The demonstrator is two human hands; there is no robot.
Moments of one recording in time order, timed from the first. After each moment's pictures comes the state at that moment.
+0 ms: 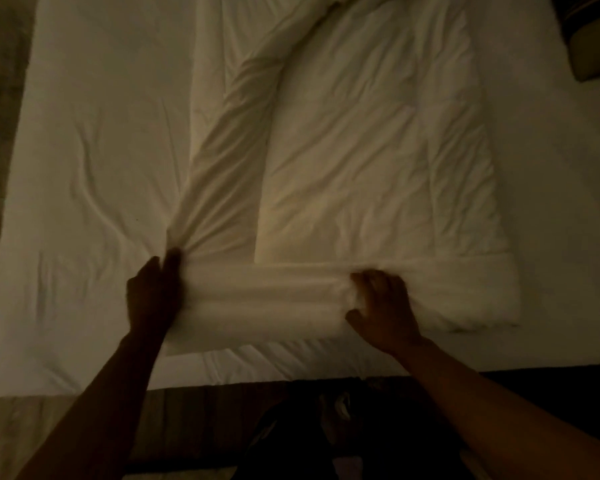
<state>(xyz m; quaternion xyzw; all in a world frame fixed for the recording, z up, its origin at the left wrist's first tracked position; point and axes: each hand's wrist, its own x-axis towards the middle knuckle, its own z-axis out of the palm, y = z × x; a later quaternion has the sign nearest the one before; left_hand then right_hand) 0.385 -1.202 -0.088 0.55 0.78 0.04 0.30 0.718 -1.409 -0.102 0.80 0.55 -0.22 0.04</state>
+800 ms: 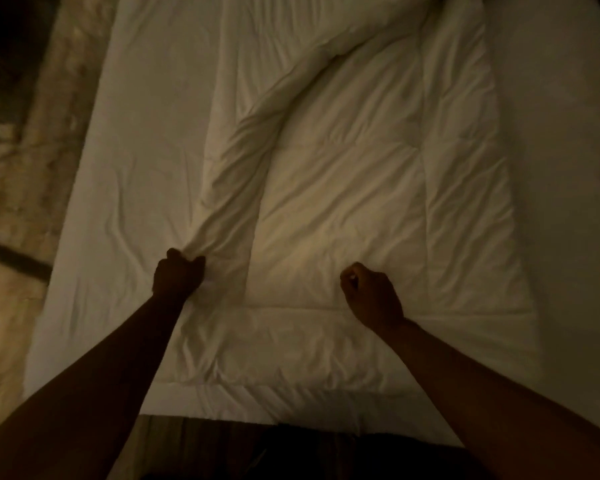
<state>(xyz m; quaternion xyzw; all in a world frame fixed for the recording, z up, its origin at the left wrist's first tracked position) 0.486 -1.125 -0.076 0.51 0.81 -0.08 0.26 0.787 -1.296 -0.106 0.80 0.46 -0.35 -0.17</state>
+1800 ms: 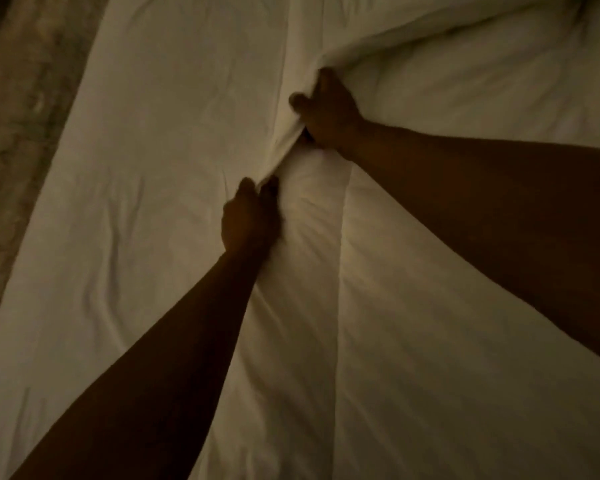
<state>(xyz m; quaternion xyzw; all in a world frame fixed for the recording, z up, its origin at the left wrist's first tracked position) 0.534 -0.860 -0.170 0.57 0.74 0.12 0.33 0.695 -0.763 -0.147 0.73 0.49 -0.36 -0.30</state>
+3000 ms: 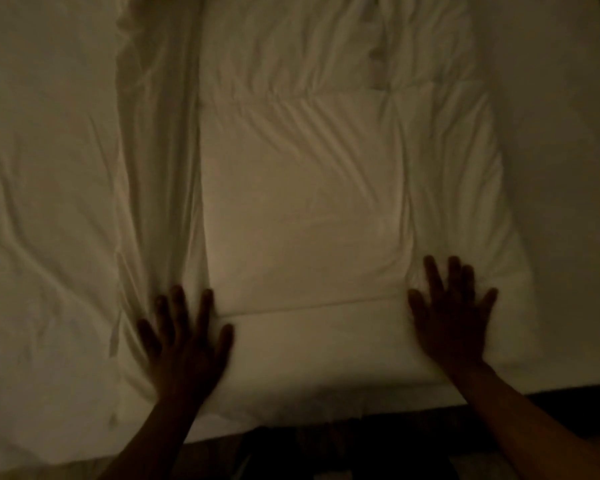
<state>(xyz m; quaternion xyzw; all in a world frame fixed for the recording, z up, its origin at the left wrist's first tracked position) 0.466 -1.257 -0.167 0.78 0.58 -0.20 0.08 0.849 -1.432 -0.165 0.91 0.37 -0.15 0.13</state>
